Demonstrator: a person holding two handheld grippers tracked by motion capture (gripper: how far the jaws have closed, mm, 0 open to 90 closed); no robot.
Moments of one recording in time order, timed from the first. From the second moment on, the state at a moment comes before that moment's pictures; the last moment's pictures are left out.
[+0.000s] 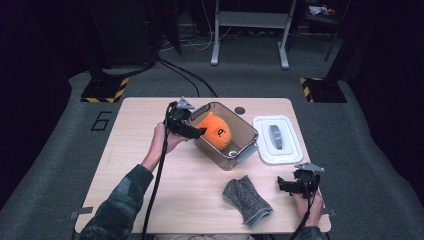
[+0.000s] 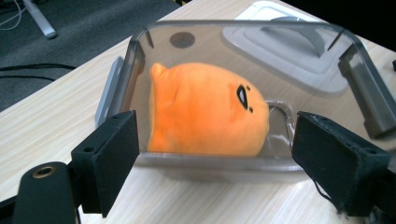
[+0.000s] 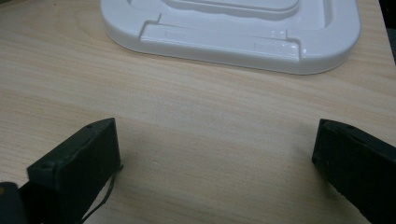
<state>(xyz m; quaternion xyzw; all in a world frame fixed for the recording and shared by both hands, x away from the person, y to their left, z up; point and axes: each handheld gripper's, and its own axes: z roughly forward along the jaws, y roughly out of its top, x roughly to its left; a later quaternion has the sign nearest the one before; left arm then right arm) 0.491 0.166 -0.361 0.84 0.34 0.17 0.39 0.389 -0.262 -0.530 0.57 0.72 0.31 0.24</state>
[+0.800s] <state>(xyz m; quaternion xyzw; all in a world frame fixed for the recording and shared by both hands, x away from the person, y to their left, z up) 0.454 0.237 -0.447 0.81 0.40 0.18 0.40 0.389 -0.262 -0.530 0.57 0.72 0.31 0.24</state>
